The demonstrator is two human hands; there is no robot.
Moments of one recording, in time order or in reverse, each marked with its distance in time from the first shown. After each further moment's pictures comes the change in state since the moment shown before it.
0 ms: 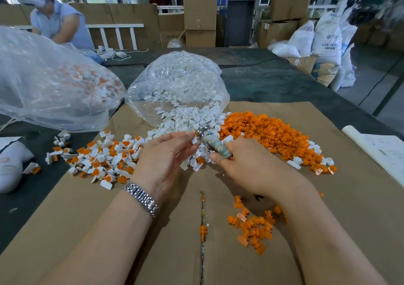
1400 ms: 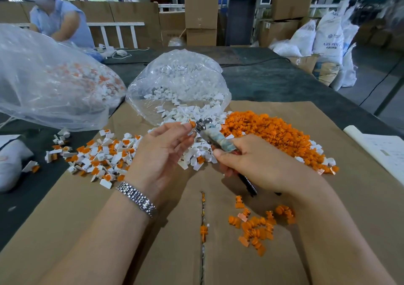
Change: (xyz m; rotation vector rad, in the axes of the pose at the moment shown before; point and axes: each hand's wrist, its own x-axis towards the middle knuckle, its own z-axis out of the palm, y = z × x) left_hand 0.000 0.012 0.000 -0.059 -0.069 0.050; right_hand -0.010 -0.005 -0.019 0.221 -0.105 0.034
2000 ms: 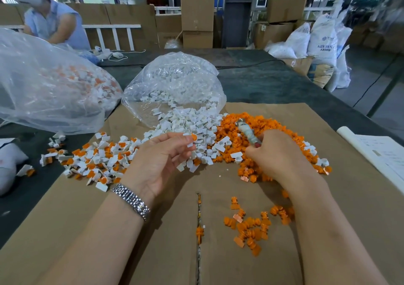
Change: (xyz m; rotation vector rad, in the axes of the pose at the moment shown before) left_hand 0.001 -0.002 -0.007 0.101 -0.020 -0.140; right_hand 0.017 0.045 -0.009 -0.271 0.403 0.333
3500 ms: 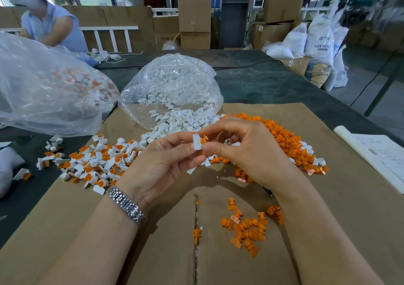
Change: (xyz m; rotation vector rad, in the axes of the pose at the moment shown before) left_hand -0.012 0.005 0.005 0.032 -0.333 -0.030; right_hand -0.020 -0.028 -0.005 0.672 -0.096 -0.571
